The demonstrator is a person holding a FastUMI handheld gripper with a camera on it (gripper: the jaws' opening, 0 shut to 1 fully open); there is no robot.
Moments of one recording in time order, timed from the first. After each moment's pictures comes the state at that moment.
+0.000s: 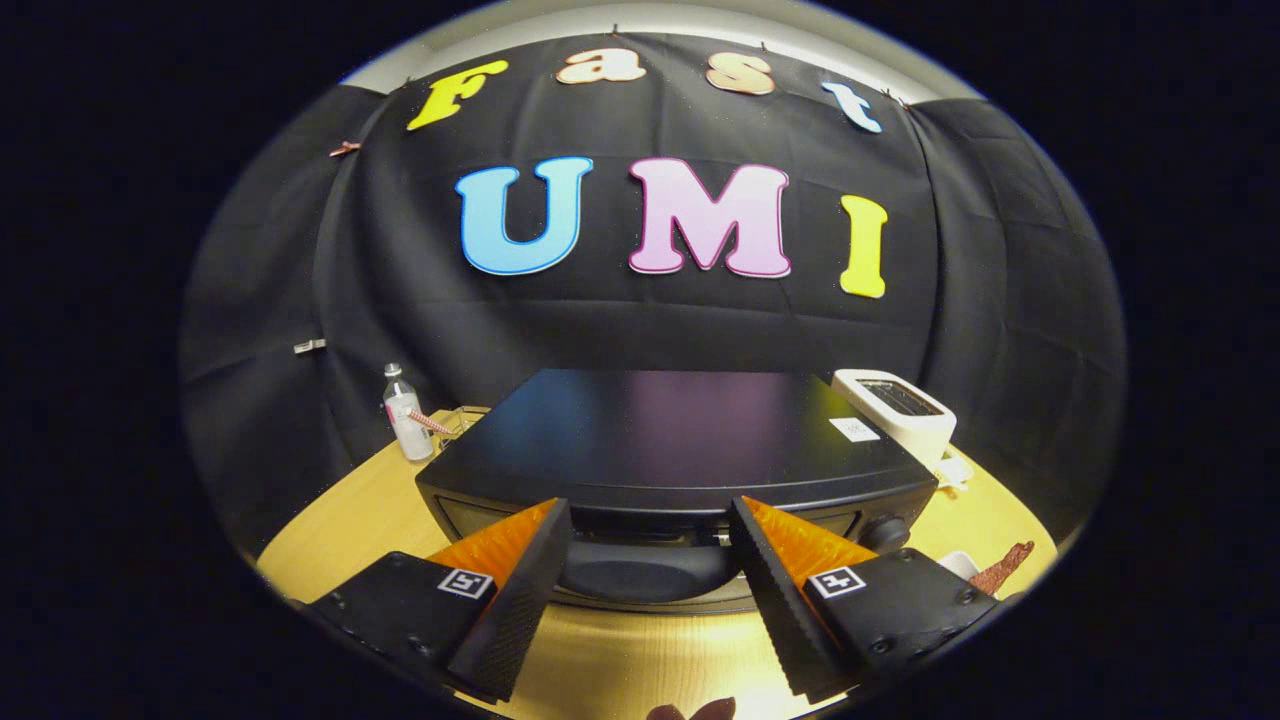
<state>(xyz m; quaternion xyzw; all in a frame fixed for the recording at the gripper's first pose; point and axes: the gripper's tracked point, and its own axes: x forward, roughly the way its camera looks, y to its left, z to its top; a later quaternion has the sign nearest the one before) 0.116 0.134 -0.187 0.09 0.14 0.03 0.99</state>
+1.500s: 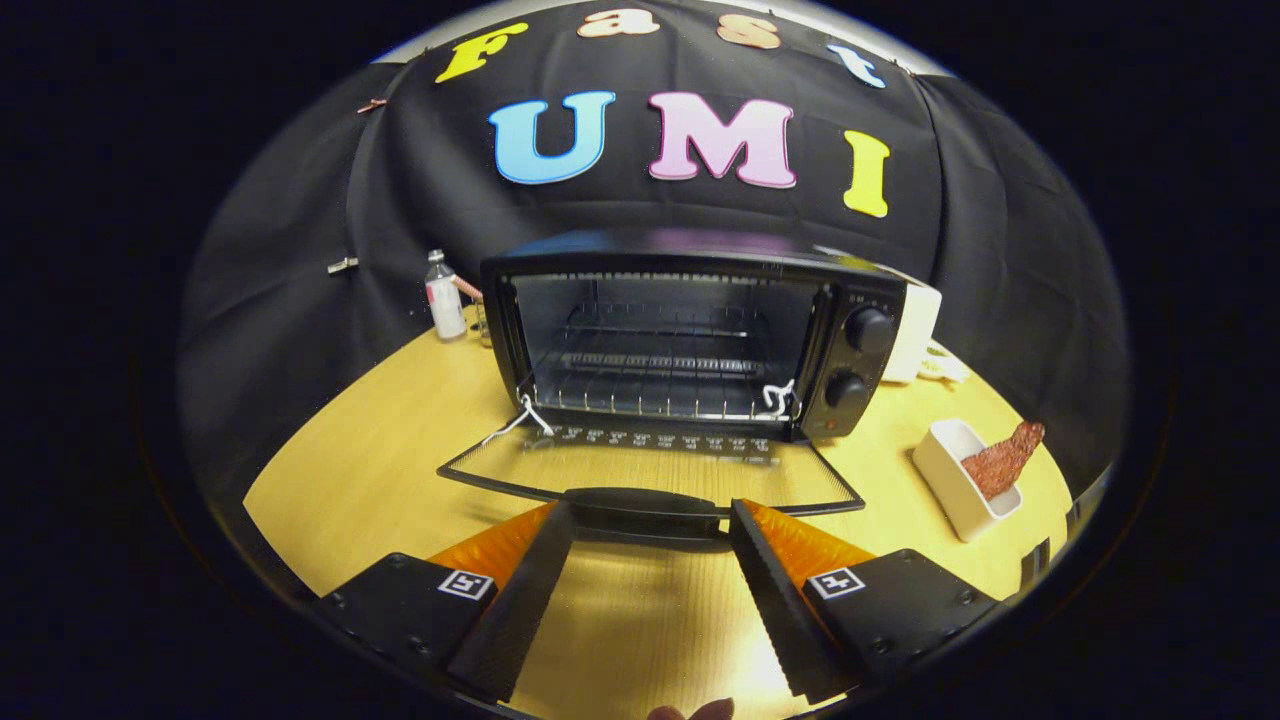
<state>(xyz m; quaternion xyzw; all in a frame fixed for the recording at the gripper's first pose) -0.019 0.153 -0.313 0.07 0.27 0.07 0.96</state>
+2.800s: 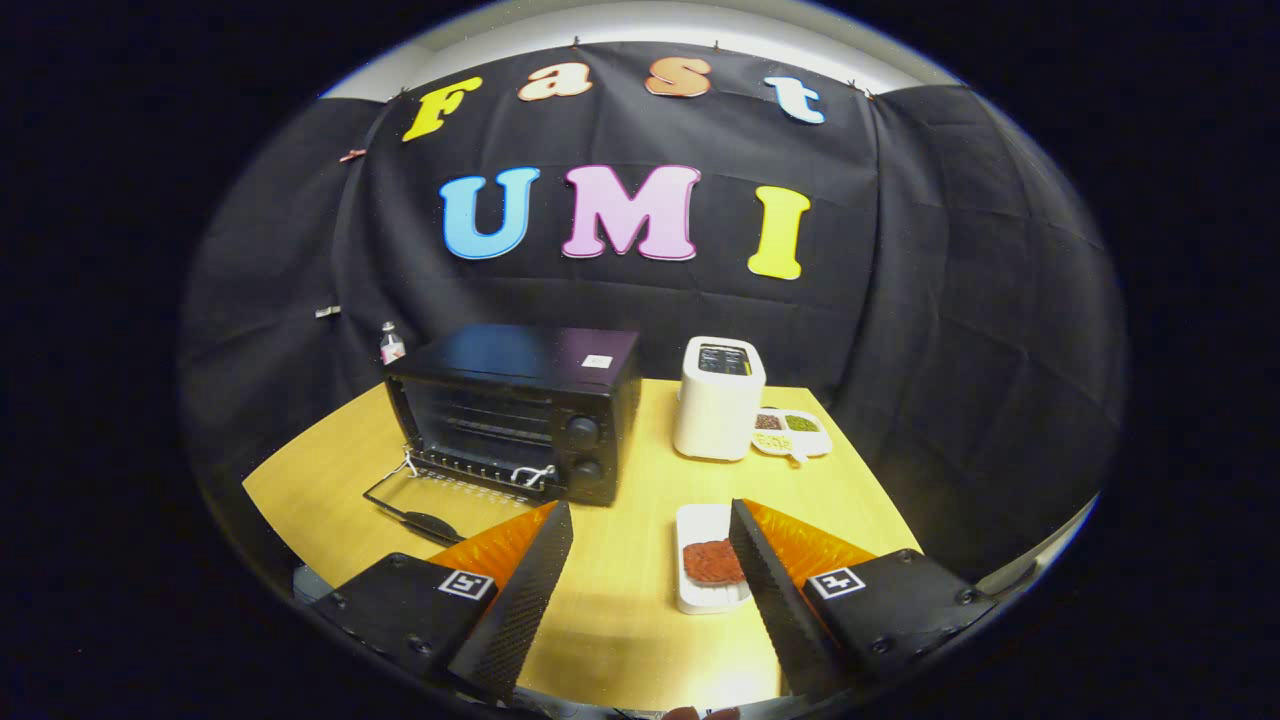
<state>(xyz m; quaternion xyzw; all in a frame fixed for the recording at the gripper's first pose) -0.044 -0.144 -0.209 0.06 0.18 0.05 0.98</state>
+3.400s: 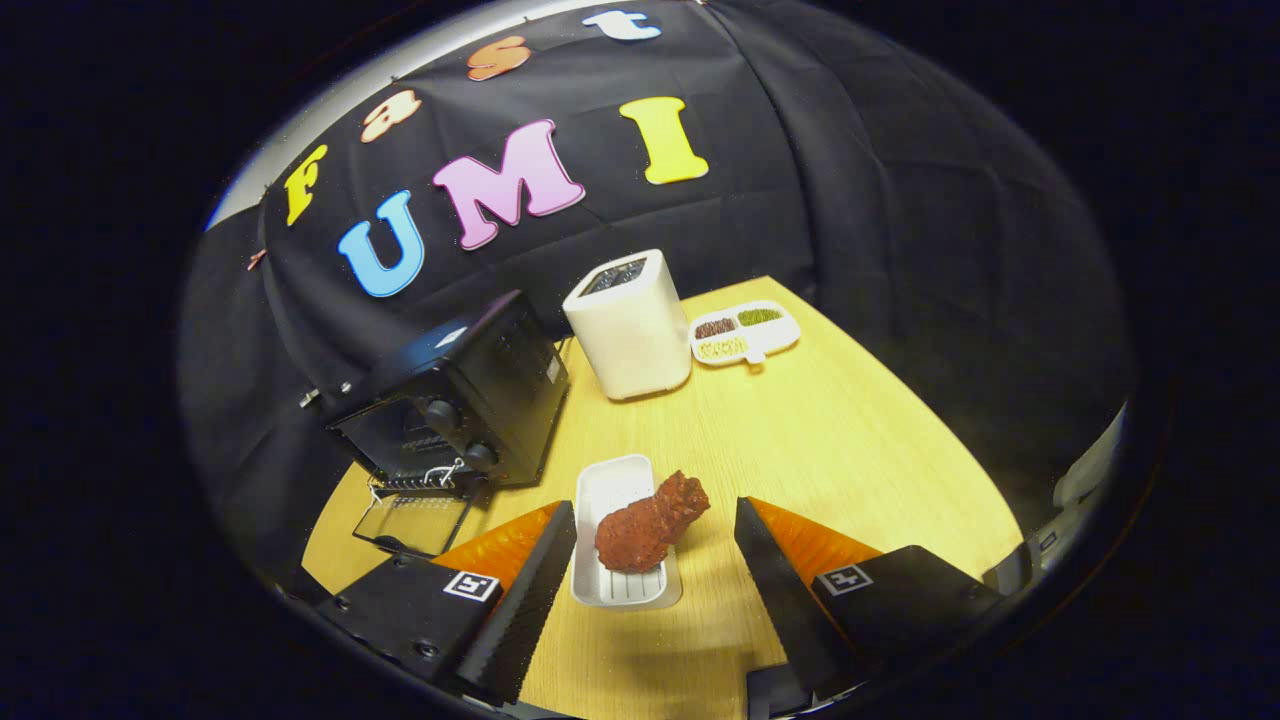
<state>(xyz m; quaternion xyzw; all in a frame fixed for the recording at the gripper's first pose) 0.010 -0.220 -0.336 0.25 0.27 0.05 0.93</state>
